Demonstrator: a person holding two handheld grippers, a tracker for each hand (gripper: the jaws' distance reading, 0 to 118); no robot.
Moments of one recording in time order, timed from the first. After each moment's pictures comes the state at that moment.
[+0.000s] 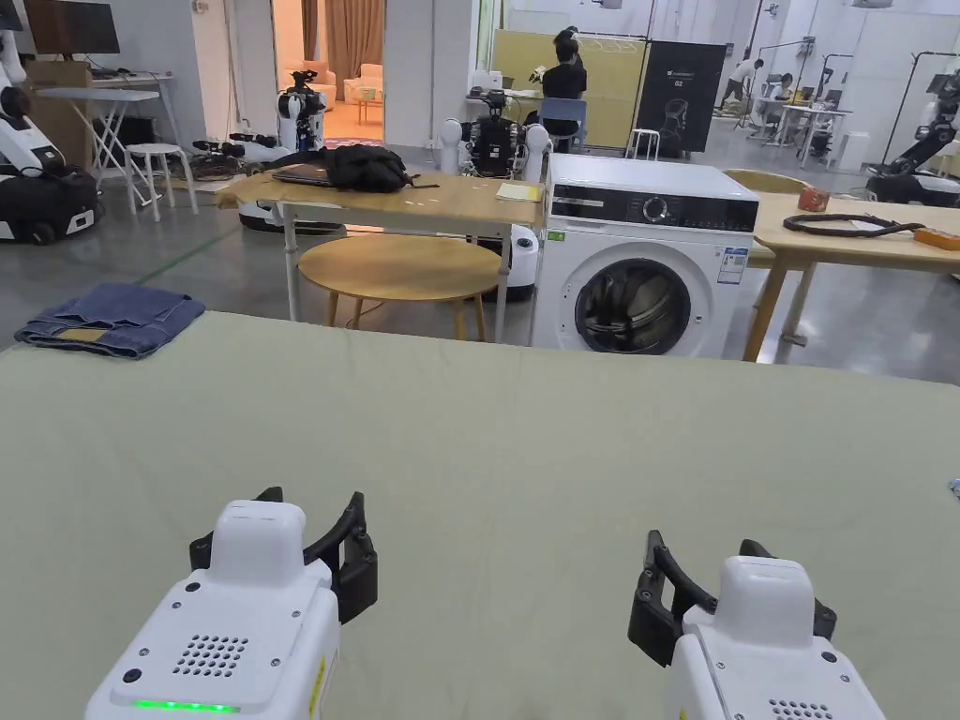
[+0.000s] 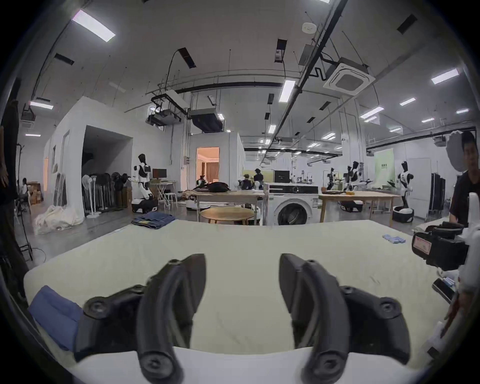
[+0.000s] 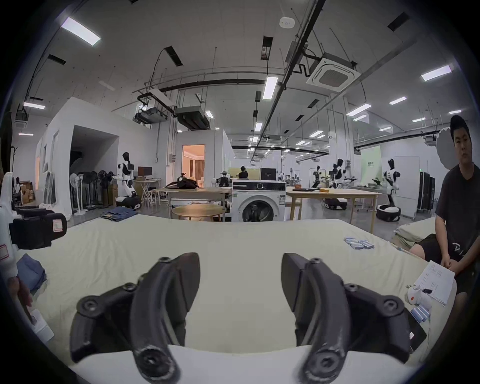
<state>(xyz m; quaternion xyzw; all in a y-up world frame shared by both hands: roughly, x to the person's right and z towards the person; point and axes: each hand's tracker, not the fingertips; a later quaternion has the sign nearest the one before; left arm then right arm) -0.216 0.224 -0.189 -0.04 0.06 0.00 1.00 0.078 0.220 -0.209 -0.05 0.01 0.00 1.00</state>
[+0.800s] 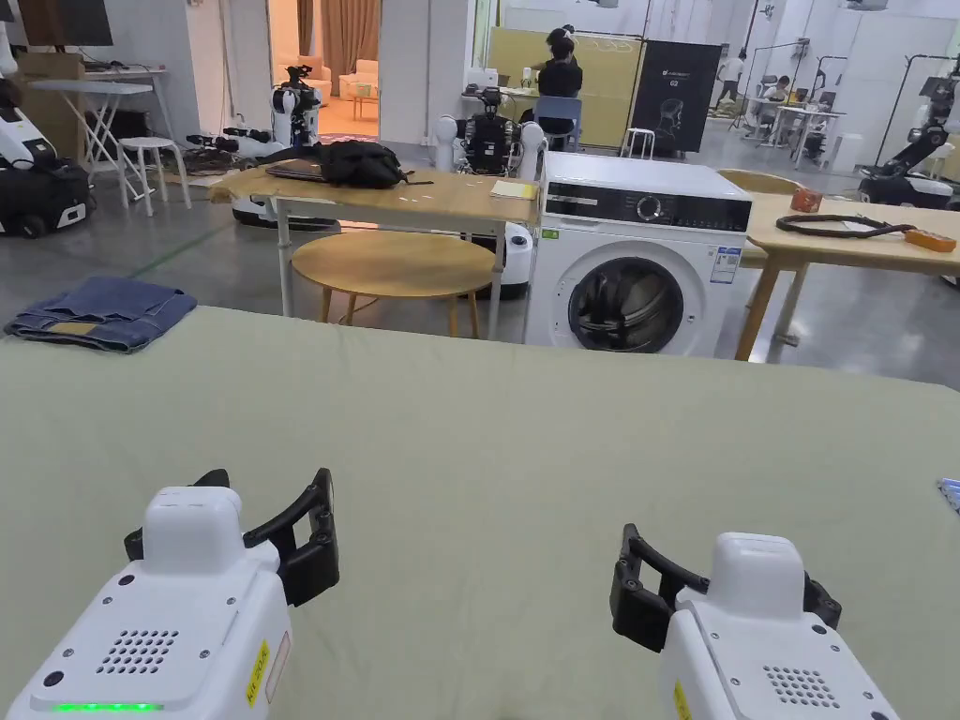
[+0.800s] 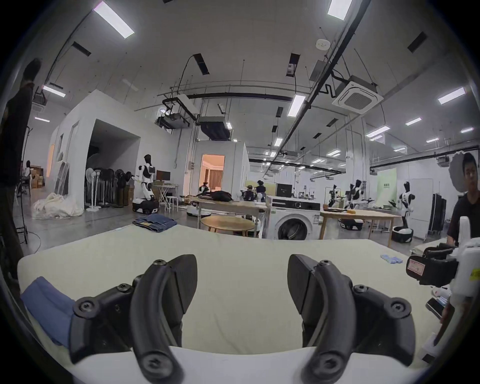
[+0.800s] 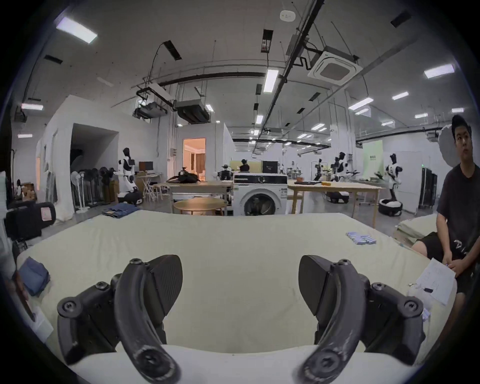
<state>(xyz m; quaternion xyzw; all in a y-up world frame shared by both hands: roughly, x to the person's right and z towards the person) -0.238 0.232 -0.177 0.00 0.07 0.05 1.00 0.083 0.231 -0.218 -0.08 0.02 -0.01 1.00</state>
